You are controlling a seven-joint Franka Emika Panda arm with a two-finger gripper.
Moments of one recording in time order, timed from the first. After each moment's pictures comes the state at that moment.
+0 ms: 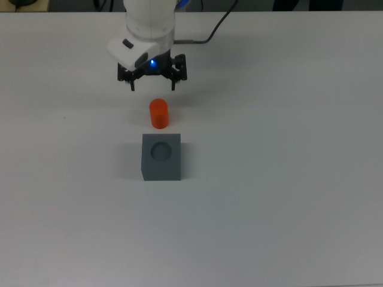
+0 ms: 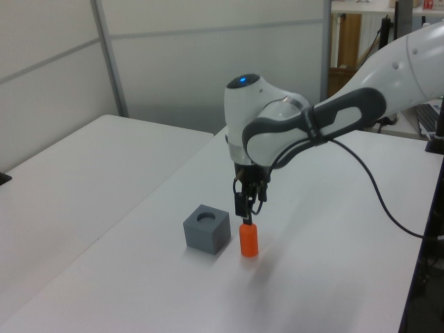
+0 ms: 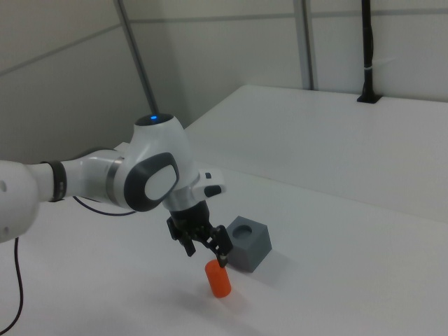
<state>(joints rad) 0.05 0.09 -0.01 -2.00 -0.08 2.08 0.01</state>
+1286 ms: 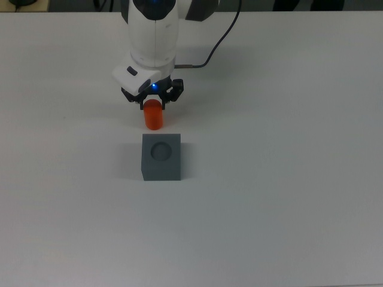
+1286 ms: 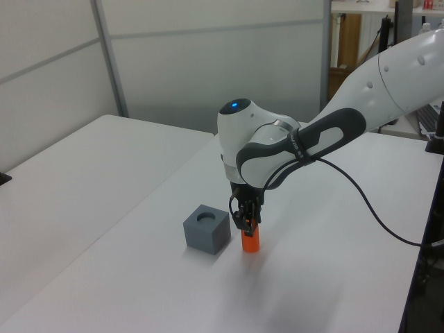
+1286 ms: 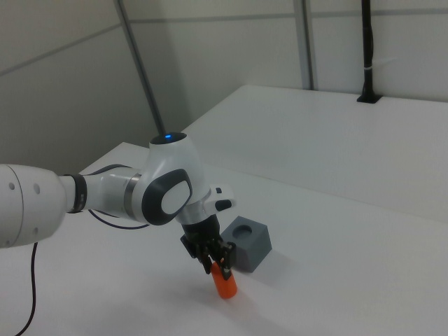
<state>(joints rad) 0.05 0.18 -0.01 -1.99 -0.11 2.15 0.02</state>
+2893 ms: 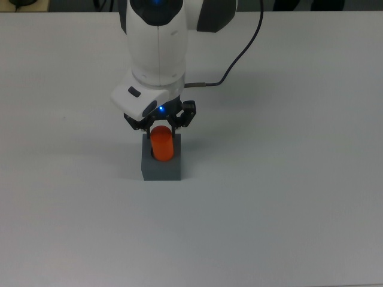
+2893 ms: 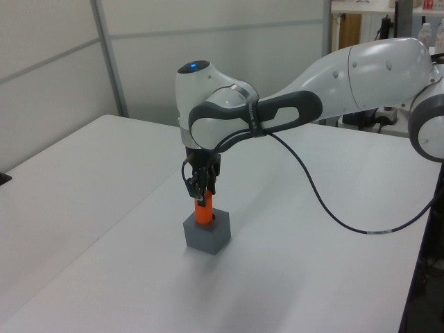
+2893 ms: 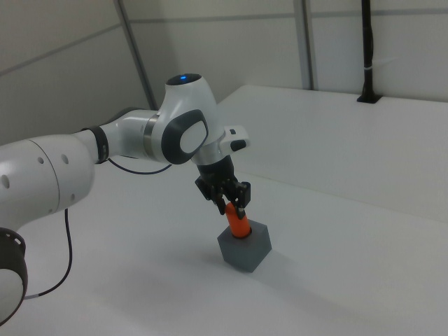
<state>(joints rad) 0.06 0.41 0.00 -1.47 -0.05 1.95 -0.01</state>
